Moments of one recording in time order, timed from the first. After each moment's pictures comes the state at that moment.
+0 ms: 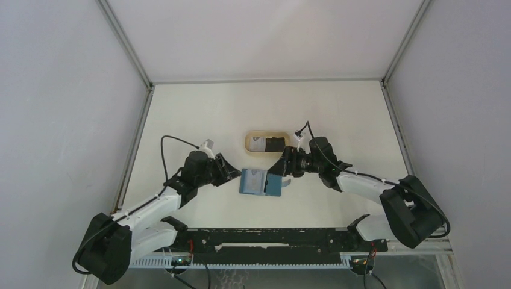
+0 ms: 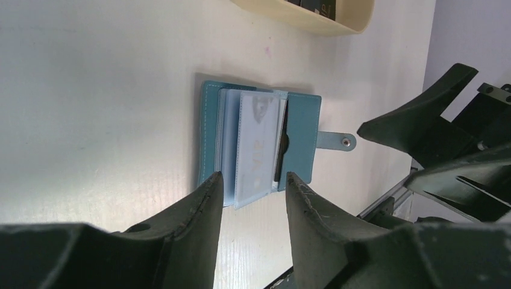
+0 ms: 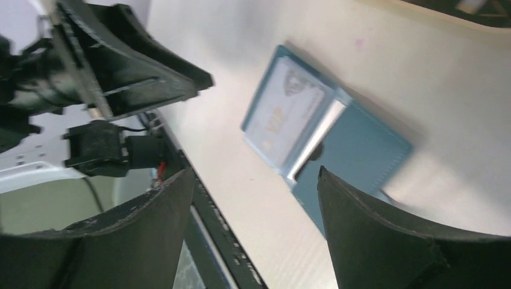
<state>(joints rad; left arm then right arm) -0.49 1.02 0.36 0.04 0.23 -0.89 0.55 1.36 0.52 0.33 -0.58 0.74</state>
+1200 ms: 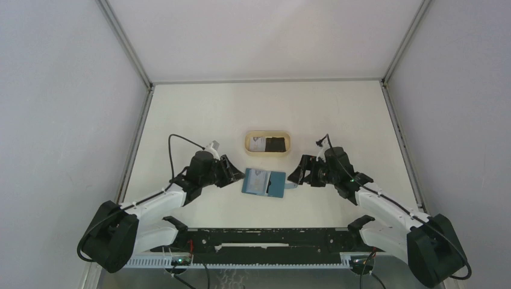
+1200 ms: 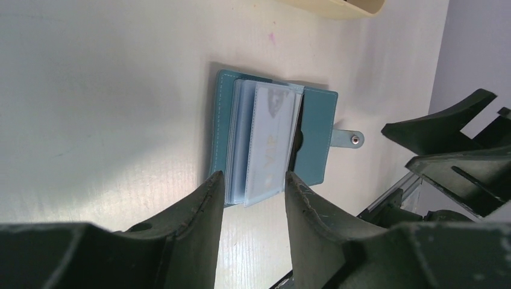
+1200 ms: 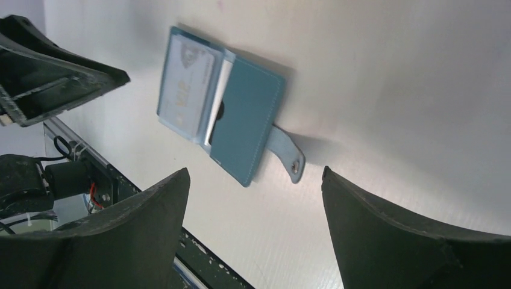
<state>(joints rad) -0.52 1.11 0.37 0.10 0.23 -0.89 0.47 0.99 0.42 -0.11 -0.33 0.62</state>
